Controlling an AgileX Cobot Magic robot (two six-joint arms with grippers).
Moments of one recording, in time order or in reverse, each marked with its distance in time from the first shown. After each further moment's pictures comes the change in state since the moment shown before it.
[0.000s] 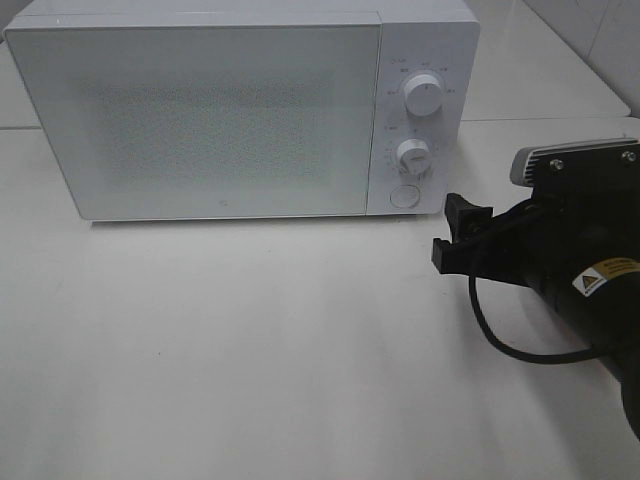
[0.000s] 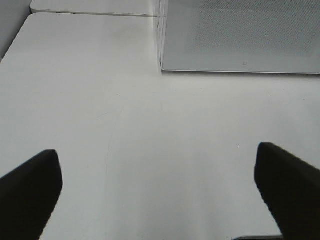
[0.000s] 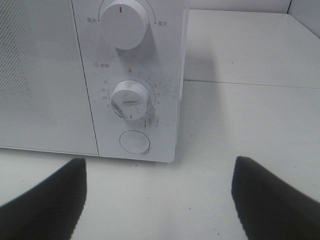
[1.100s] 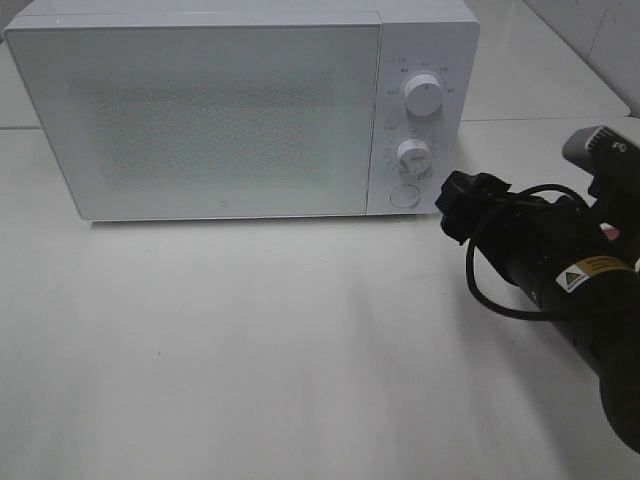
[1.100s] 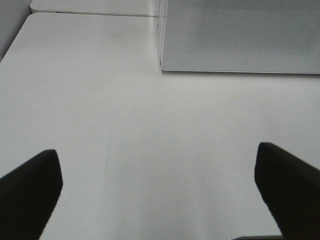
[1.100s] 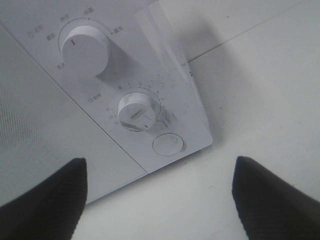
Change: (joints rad) left arm 0.000 0.000 0.000 0.000 0.000 0.000; right arm 0.033 0.026 -0.032 0.058 0.002 0.545
